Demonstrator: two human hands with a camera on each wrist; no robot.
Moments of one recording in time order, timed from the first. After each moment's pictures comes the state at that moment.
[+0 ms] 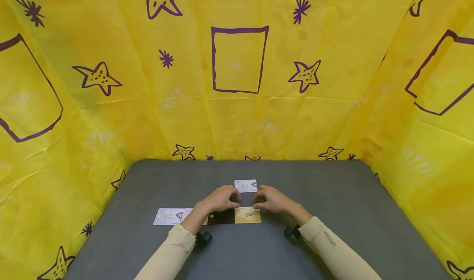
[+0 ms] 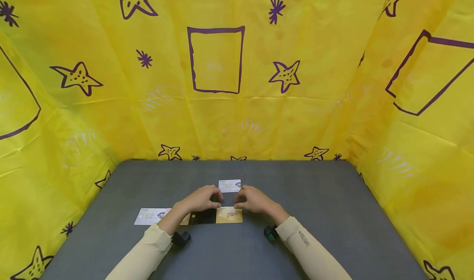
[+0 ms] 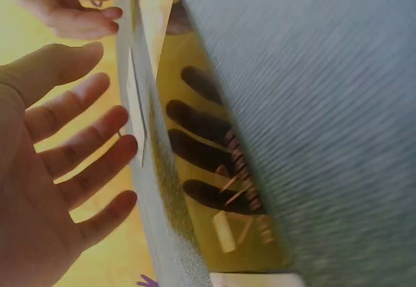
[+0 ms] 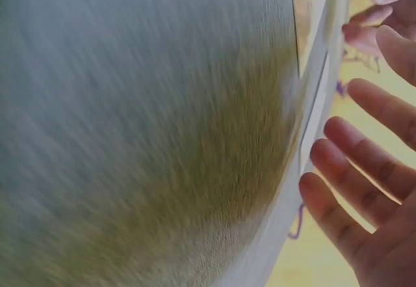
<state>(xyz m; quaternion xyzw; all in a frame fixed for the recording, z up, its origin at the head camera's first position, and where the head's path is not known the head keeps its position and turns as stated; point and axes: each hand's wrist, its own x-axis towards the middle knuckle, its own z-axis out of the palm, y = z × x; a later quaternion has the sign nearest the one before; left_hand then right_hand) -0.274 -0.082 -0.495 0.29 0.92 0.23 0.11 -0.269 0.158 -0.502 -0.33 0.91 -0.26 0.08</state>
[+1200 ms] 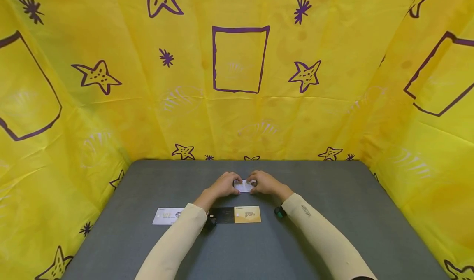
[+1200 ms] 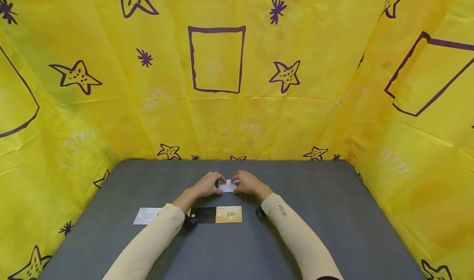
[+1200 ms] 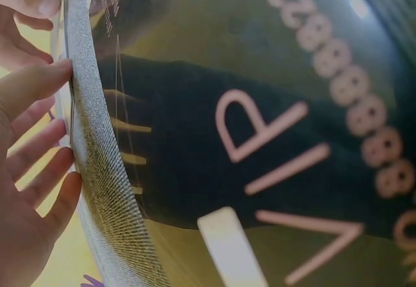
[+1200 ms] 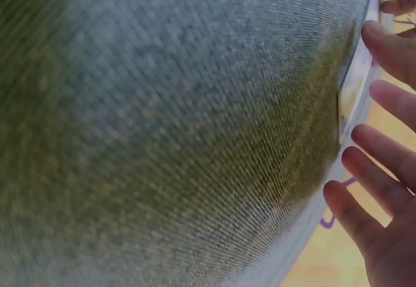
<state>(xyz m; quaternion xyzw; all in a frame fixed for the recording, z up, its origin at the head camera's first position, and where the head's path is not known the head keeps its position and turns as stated) -0.332 -0.070 -0.514 0.26 0.93 0.24 0.07 -0.335 0.137 -0.504 -0.30 0.93 -0.20 0.08</state>
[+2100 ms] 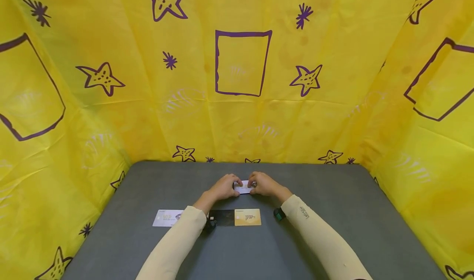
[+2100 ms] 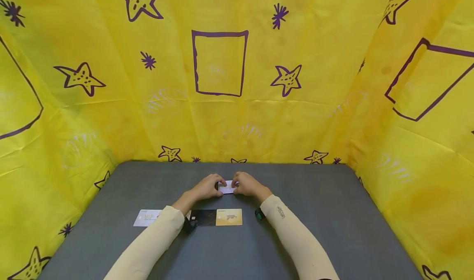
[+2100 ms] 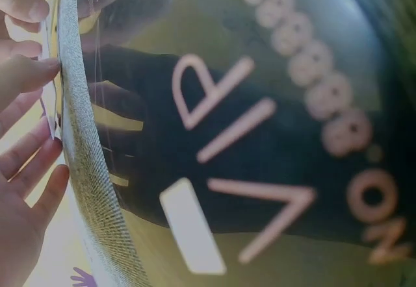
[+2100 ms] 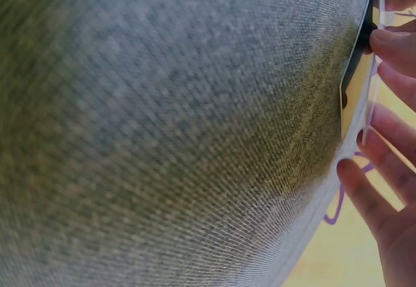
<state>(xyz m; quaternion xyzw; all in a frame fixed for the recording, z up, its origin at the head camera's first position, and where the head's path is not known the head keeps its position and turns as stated) -0.331 -0.075 -0.517 0.28 0.93 0.24 0.05 -0.339 0.132 -0.506 -0.33 0.92 -0.20 0.05</state>
